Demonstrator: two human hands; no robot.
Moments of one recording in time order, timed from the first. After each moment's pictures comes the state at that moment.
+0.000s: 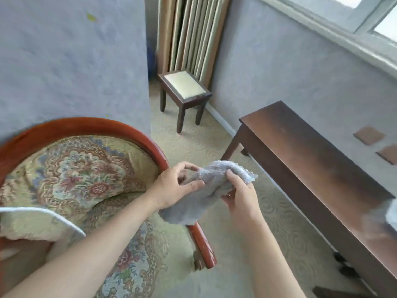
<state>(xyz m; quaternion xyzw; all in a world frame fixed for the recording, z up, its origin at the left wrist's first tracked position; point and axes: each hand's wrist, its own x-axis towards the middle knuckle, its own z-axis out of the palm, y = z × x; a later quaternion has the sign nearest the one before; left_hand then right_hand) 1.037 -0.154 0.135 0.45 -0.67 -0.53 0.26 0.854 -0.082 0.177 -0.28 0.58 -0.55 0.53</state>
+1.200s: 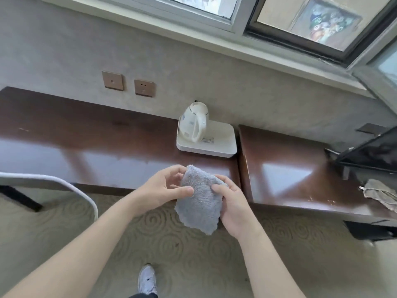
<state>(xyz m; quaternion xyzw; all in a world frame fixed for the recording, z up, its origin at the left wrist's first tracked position) 0.332 0.050 0.161 0.00 -0.68 -0.73 -0.09 0.268 0.259 0.195 0.04 0.59 -0.74 0.33</state>
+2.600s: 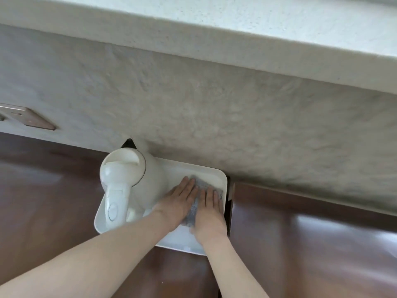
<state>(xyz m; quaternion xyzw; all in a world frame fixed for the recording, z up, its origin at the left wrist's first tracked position) -0.192 0.107 -0.062 0.02 -0.94 0.01 -0.34 -0.230 0.229 -0.070 -0.29 0.91 -0.03 0.29</state>
